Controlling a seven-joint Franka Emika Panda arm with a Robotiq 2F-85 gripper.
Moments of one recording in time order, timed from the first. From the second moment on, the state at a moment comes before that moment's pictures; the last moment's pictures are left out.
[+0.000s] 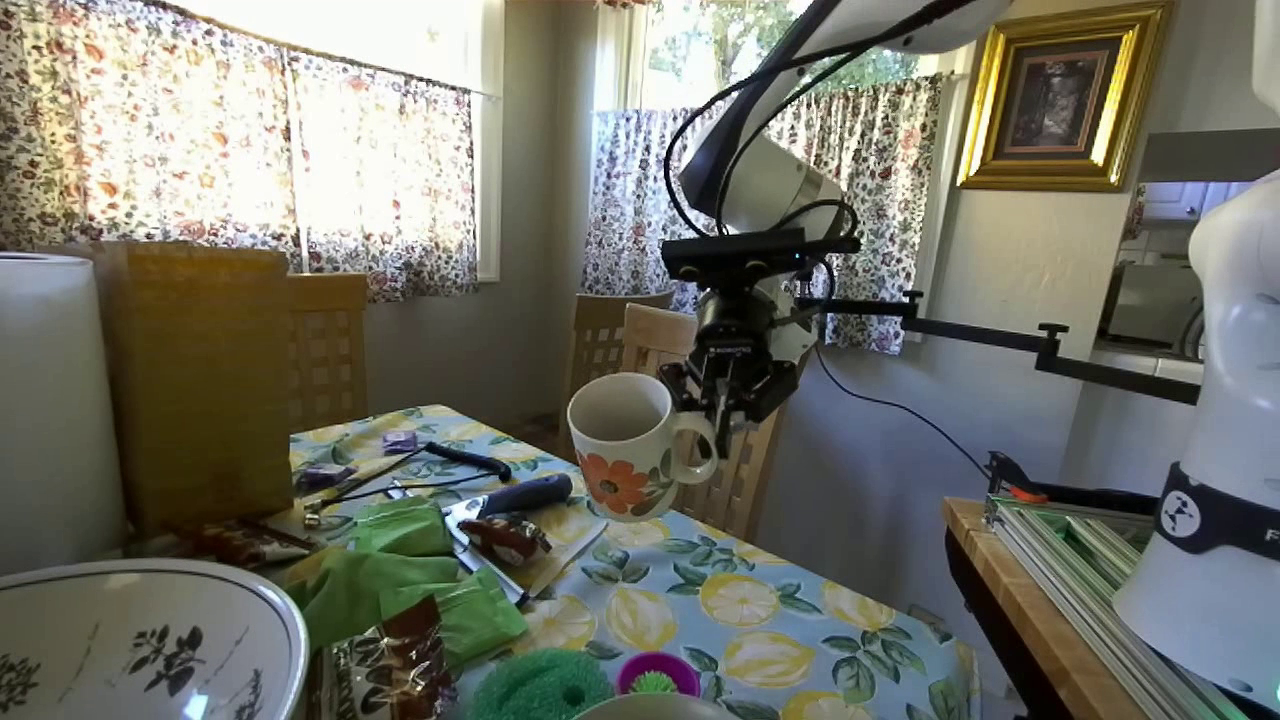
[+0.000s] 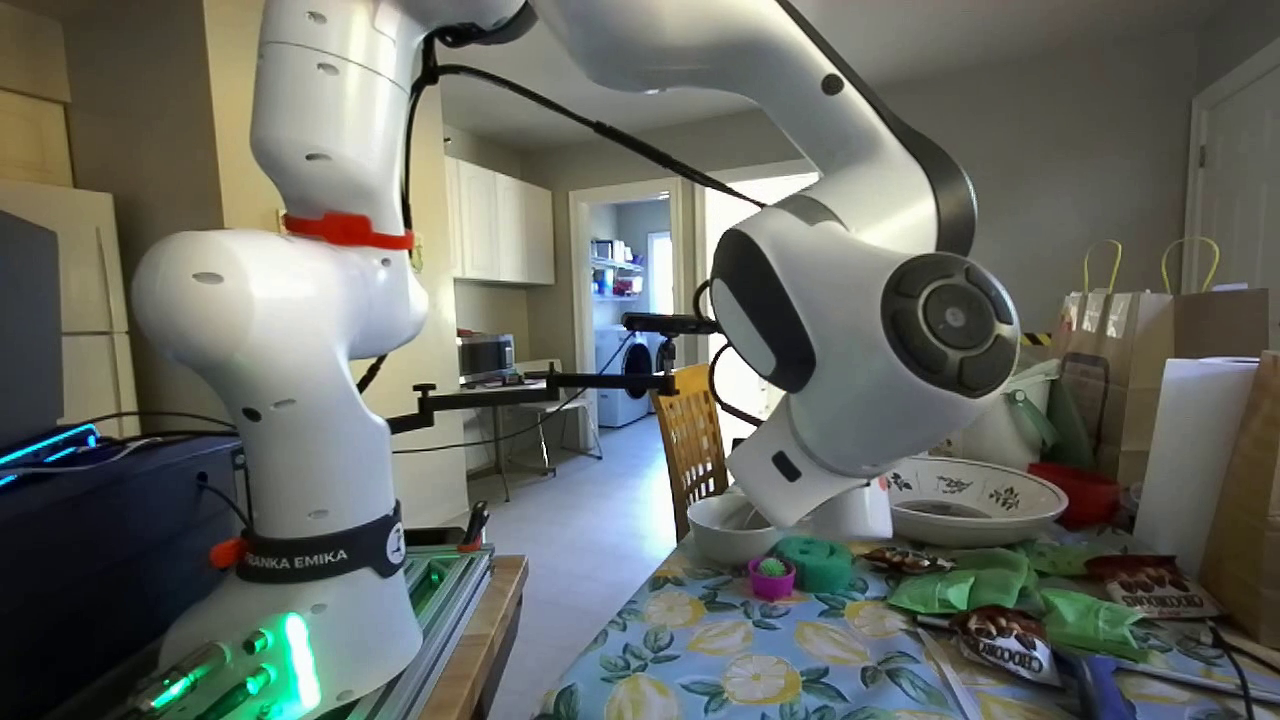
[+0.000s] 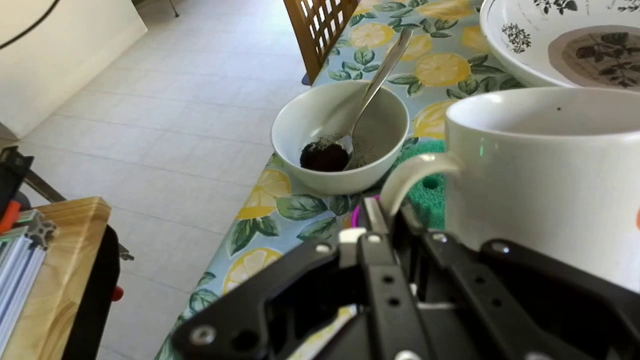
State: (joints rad) arm -0.18 0.21 -0.19 -2.39 1.04 1.83 0.70
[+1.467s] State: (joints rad) arm -0.21 0.53 -0.20 -2.29 1.17 1.74 0.40
